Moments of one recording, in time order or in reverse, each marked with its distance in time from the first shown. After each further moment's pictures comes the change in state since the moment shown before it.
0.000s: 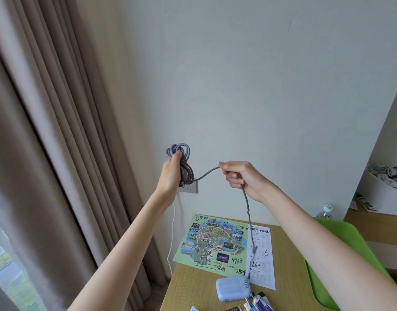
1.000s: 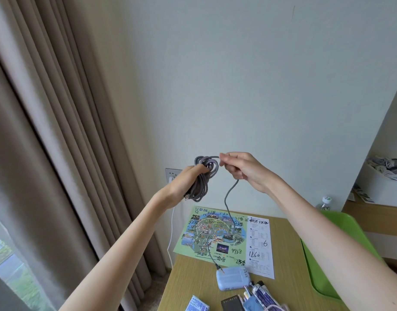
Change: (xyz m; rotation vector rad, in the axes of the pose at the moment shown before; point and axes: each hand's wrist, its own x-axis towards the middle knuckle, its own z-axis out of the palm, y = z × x) left_hand -0.021 -0.013 0.004 0.270 -0.502 -0.092; right_hand -0.003 -0.001 0.000 -0.226 -0.033 -0.076
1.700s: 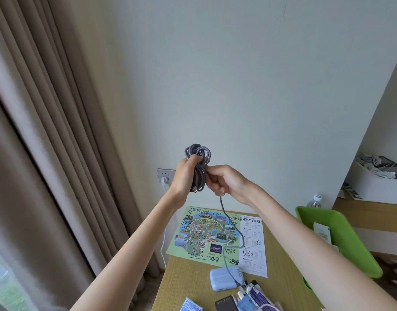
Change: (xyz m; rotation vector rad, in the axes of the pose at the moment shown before) left_hand 0.012 0.011 0.029 -0.225 0.274 0.126; right_hand -0.003 0.014 0.030 0.089 -0.137 0.140
